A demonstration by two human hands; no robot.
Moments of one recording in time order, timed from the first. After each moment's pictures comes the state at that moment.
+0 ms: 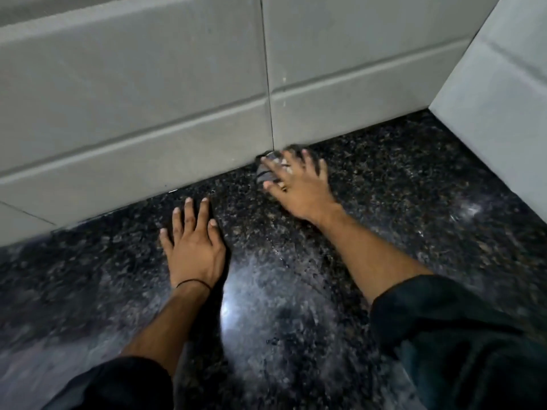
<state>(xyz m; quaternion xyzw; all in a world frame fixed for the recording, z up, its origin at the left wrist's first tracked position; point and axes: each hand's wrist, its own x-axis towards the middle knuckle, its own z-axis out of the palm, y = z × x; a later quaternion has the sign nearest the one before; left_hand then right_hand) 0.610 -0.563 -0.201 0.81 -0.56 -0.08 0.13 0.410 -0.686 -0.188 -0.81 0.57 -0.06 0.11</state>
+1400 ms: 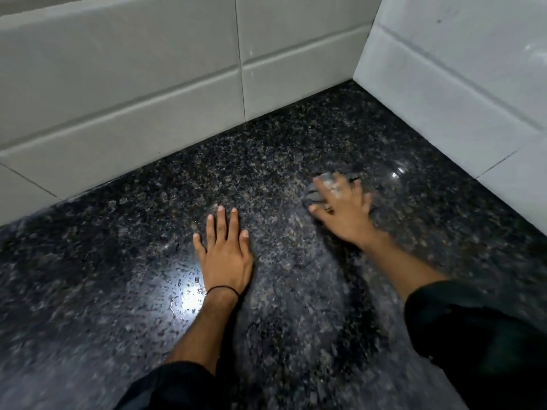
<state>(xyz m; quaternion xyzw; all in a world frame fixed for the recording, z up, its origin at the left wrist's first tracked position) 0.594 -0.421 -0.198 0.71 -0.68 -0.17 0.11 0.333 -0.463 -0.170 -0.62 0.76 -0.03 0.19</state>
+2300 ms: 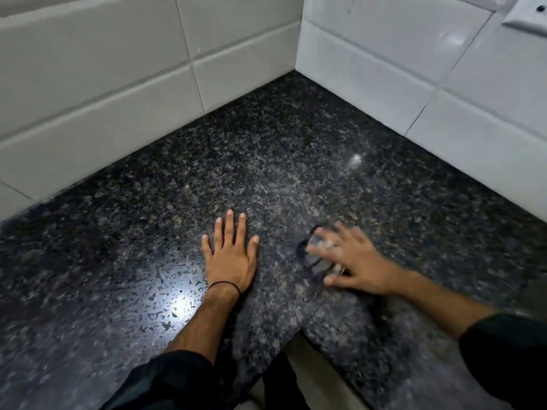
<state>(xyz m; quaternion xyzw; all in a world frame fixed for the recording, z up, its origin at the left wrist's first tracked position) 0.578 -0.329 -0.193 0.61 -0.77 -0.18 0.04 0.298 -0.228 -0.156 -0.78 0.60 0.06 0.17</state>
